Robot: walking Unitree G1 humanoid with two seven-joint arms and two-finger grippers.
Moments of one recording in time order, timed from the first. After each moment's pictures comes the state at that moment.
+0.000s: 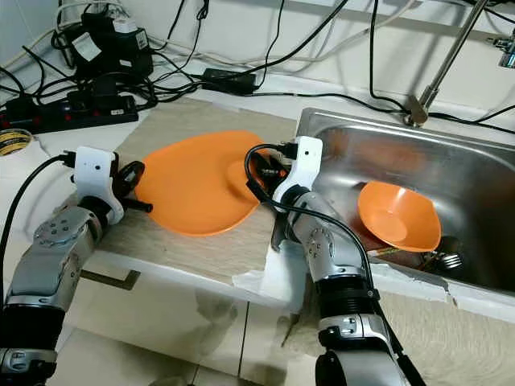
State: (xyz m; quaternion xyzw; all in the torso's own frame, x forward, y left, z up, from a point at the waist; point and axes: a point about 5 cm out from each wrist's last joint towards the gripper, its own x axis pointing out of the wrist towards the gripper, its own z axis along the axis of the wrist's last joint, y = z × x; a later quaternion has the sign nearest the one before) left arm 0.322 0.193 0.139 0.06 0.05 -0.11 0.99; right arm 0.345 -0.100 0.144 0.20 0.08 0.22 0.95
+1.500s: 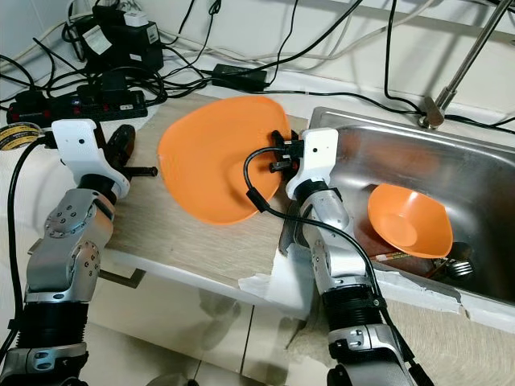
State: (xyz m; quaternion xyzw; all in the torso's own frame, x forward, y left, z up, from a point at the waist) left arm 0.323 0.170 0.183 -0.04 -0.07 -0.03 1.00; right arm 0.339 -0.122 0.166 0.03 -0.10 0.14 0.99
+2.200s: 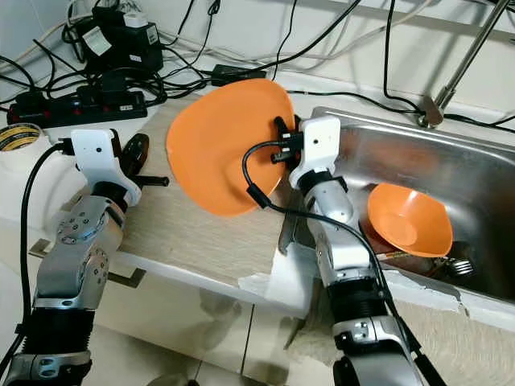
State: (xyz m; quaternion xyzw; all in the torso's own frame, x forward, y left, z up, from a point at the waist) left arm 0.320 0.159 0.174 -0.03 -0.05 -0.05 1.00; right arm 0.349 -0.123 0.196 -0.03 -0.15 0.16 0.98
